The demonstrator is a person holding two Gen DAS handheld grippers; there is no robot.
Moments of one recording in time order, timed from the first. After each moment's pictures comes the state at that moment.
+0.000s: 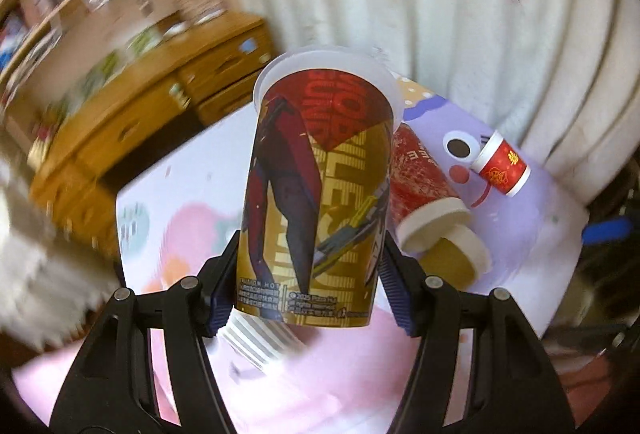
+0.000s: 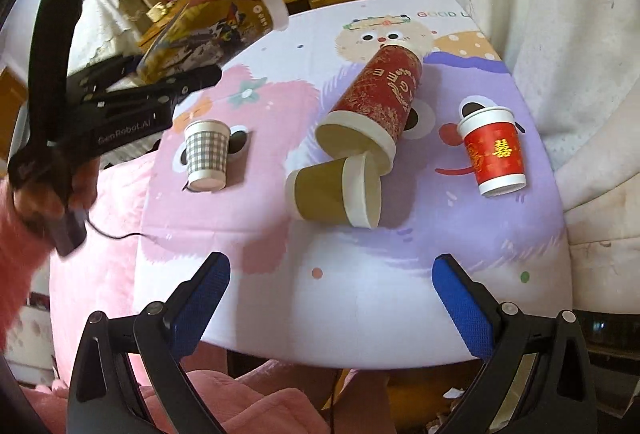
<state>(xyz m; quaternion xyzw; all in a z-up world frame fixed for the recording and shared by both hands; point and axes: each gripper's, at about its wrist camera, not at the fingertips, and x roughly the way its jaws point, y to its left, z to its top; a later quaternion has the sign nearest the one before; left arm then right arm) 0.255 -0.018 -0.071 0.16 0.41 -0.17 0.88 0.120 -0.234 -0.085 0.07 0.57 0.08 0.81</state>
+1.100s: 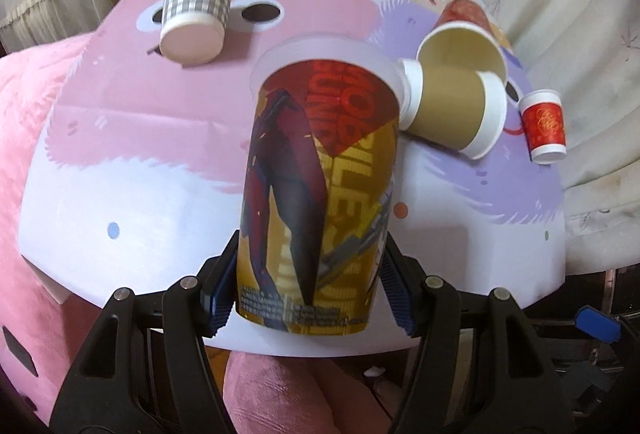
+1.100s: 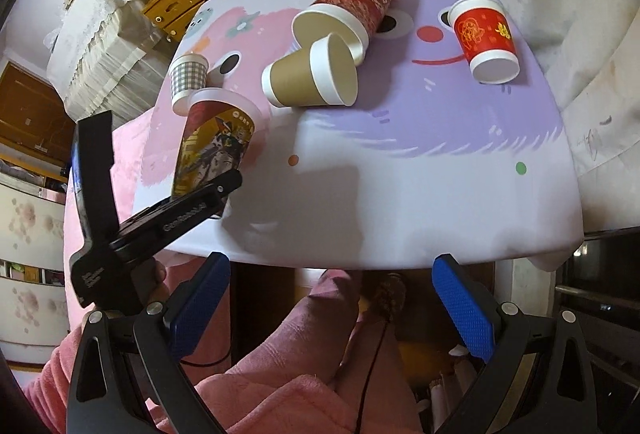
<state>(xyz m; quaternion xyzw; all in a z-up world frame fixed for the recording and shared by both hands) 0.109 -0.022 -0.237 -0.14 0.57 0.04 0.81 0.027 -0.274 -0.124 0.09 0.64 0.10 0.76</state>
